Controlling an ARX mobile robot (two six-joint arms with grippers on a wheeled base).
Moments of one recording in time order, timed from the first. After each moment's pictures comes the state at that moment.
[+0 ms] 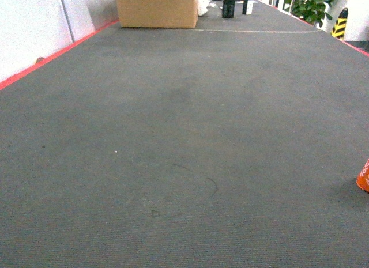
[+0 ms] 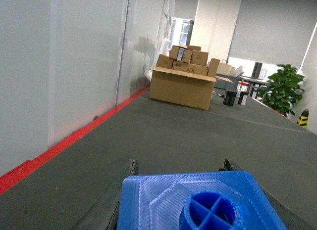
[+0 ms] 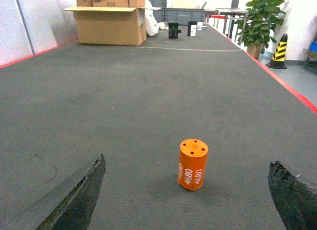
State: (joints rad) left arm -0.17 0.47 0.10 0.64 -0.29 -0.10; right arm 0.00 0.00 0.01 0.00 0.00 0.00
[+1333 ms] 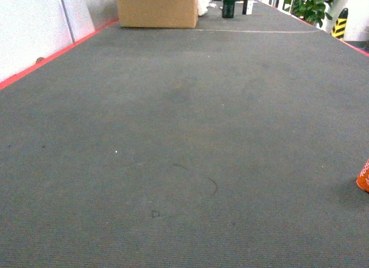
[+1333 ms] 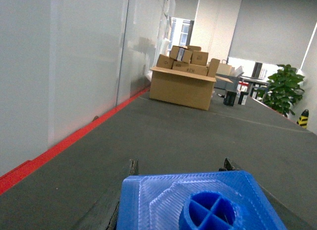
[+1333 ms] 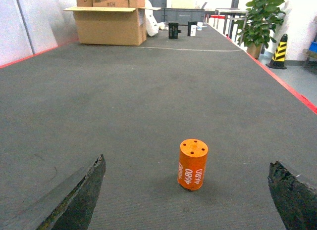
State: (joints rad) left arm -0.17 0.47 0.10 0.64 -0.29 -0.10; right arm 0.00 0.00 0.01 0.00 0.00 0.00
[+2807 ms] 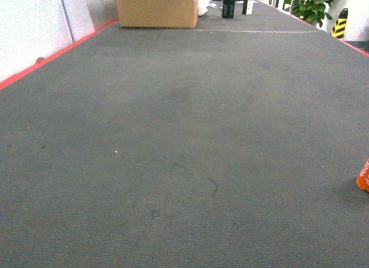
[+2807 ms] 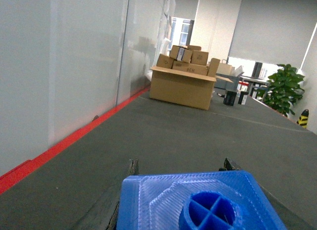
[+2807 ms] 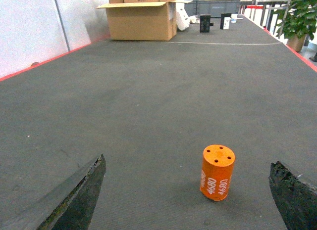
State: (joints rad) left arm -0.17 0.47 0.10 0.64 -0.29 -0.10; right arm -0.22 0.47 0.01 0.42 -0.38 0.04
